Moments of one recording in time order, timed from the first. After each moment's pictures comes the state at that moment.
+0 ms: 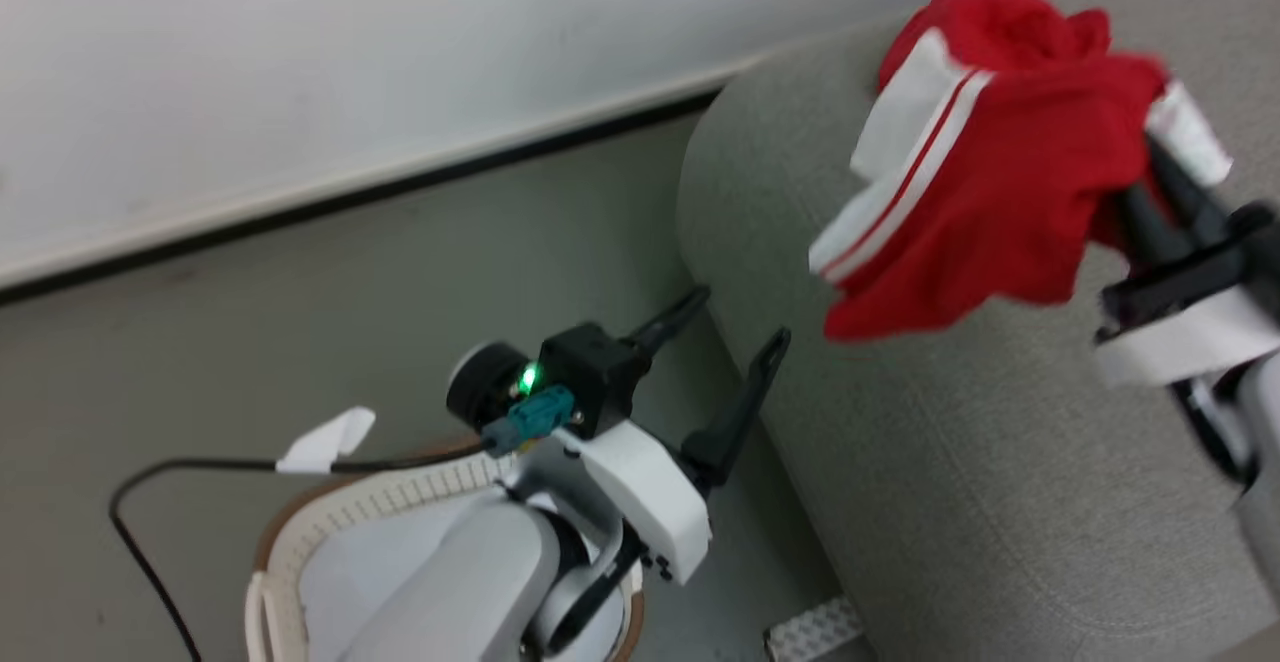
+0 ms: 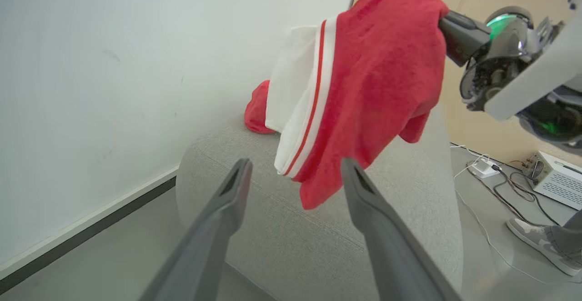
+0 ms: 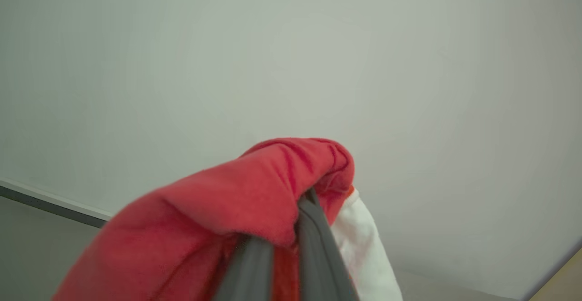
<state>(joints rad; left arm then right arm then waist) -0.51 0.12 -0.62 0.05 -0.35 -0.03 0.09 -0.66 -0.34 0.30 0.33 0.22 0.13 -0.26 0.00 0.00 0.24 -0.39</state>
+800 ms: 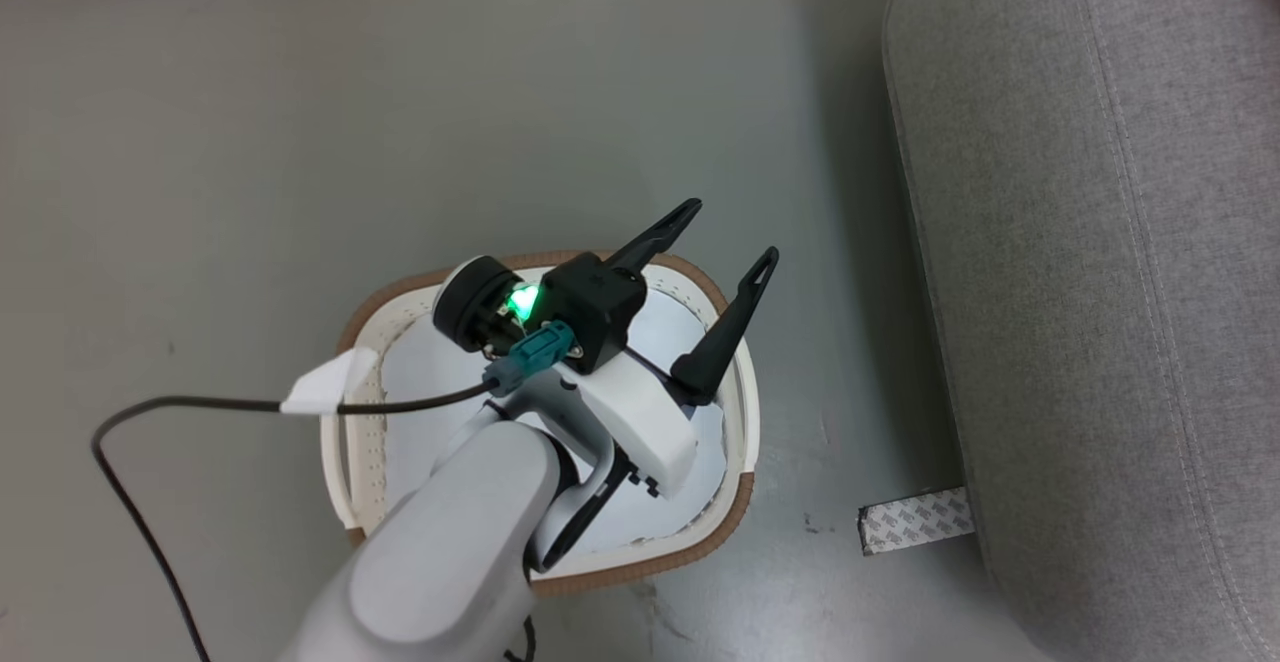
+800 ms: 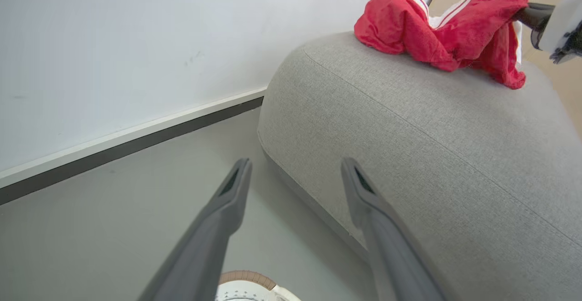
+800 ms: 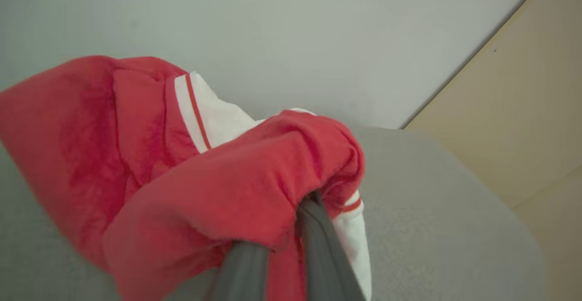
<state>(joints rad) -0.69 0.13 -0.64 0.24 -0.29 -0.07 -0.05 -0.99 -0.43 -0.52 0.94 -0.24 0.13 -0.26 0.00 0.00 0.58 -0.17</state>
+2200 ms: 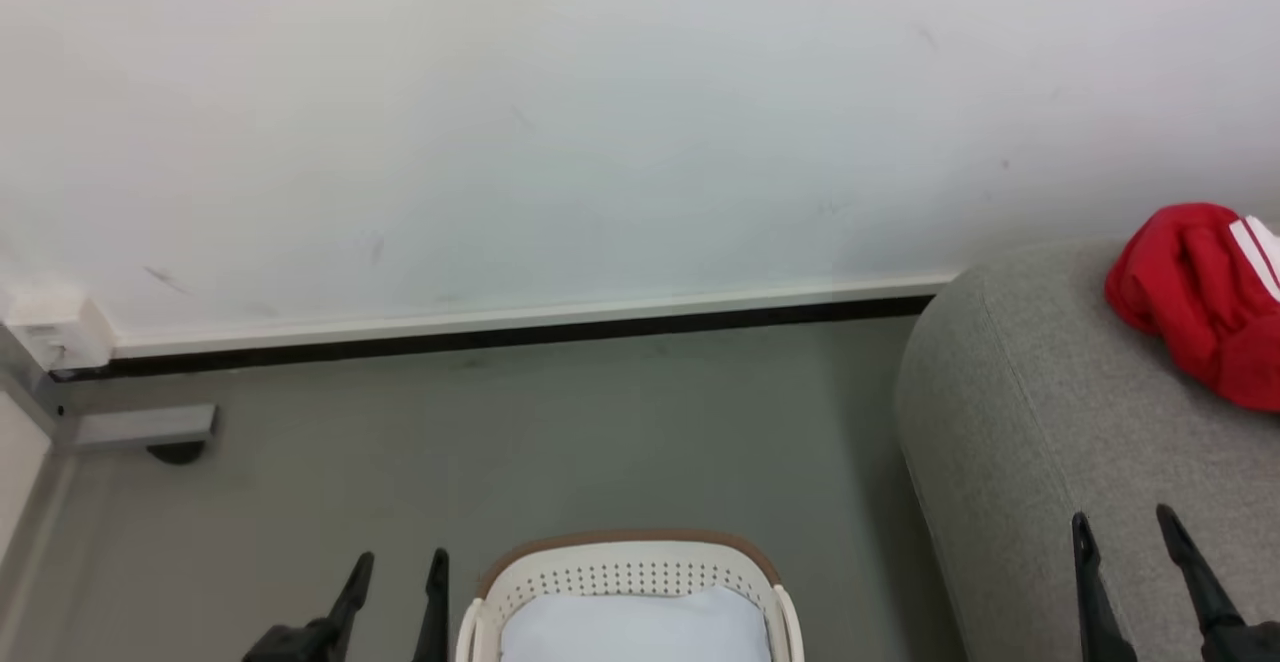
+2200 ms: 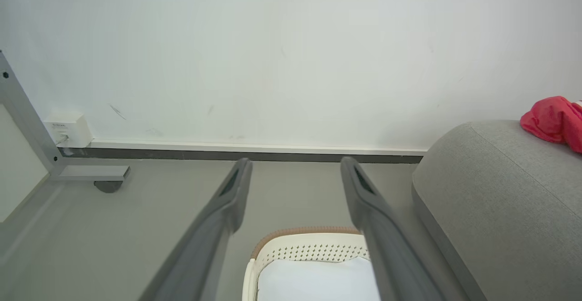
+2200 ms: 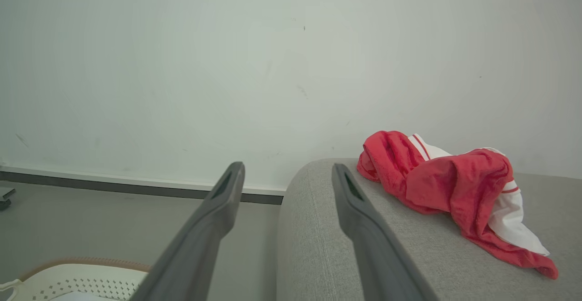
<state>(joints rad) -0.01 0.12 -0.19 0.27 -0.27 0.07 -0.26 0.01 -0.05 -0.10 0.18 0.01 0.13 -0.26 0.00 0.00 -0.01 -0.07</state>
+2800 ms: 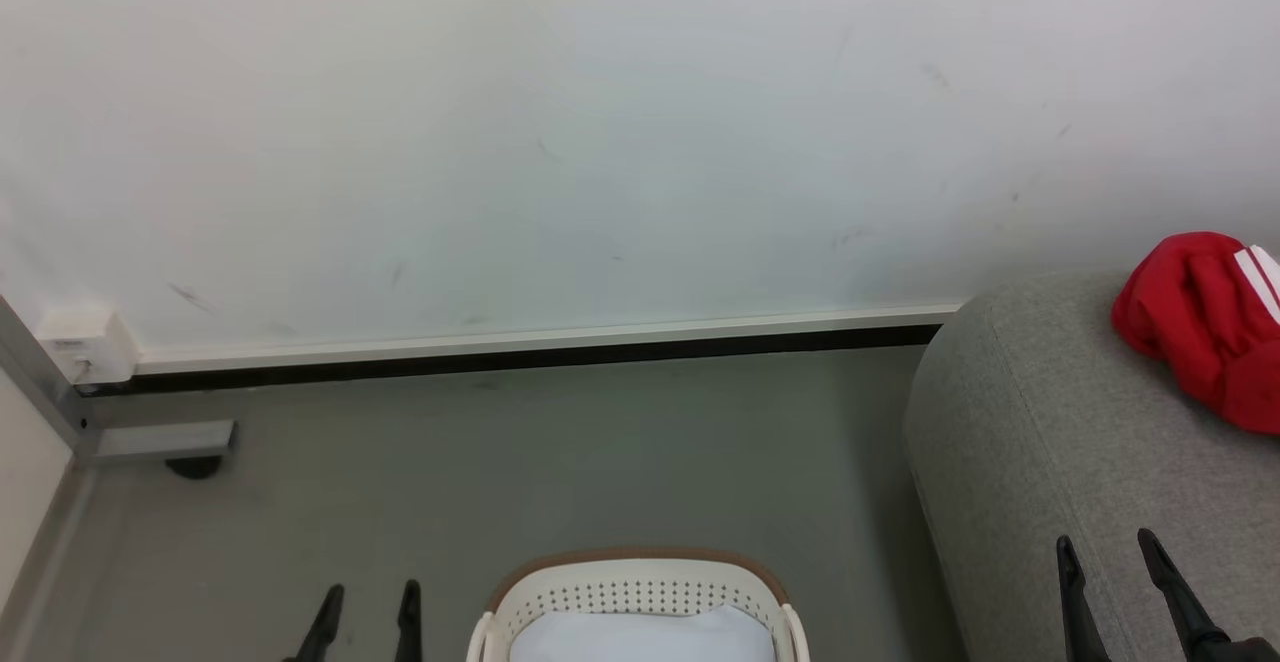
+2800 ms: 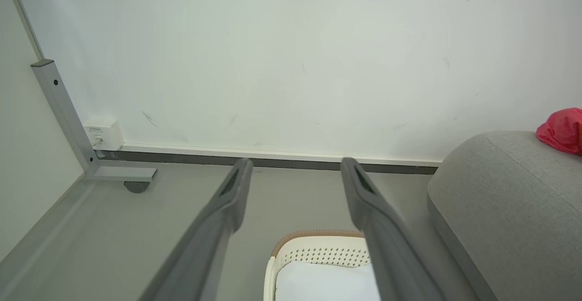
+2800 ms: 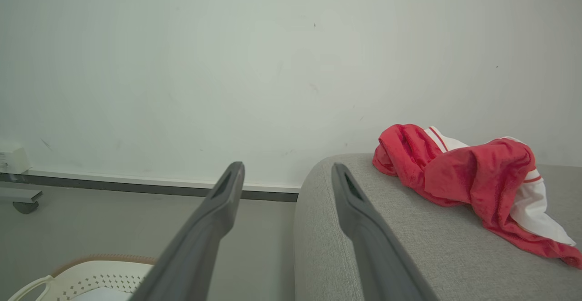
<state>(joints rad) 0.08 0.06 -0.06 0.21 -0.17 -0.01 -0.26 0.04 -0.05 -0.07 0.21 0.06 0.13 -0.26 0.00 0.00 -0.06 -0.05</state>
